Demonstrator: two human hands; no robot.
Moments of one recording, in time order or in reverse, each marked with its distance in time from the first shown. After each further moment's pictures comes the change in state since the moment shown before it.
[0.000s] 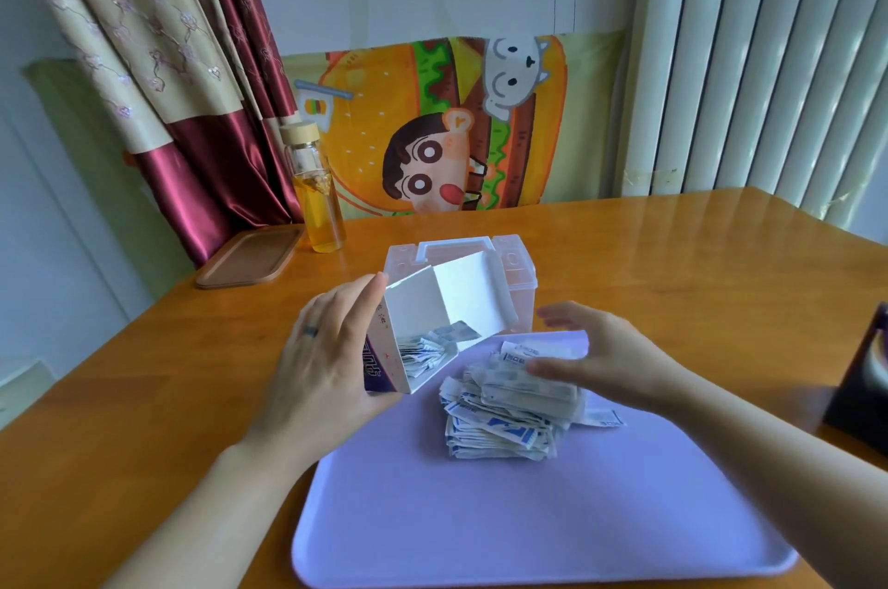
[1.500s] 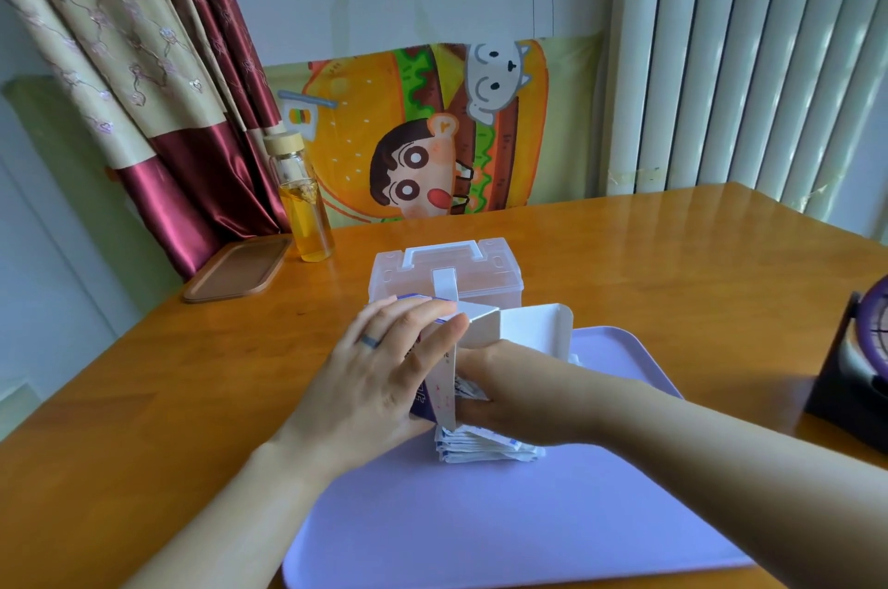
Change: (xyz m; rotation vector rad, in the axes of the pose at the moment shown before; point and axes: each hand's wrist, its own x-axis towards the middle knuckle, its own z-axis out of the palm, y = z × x) left_hand 0.022 0.031 0.008 0.011 -0.042 0.344; right_hand -0.007 -0.065 0.029 -0.180 -0.229 -0.543
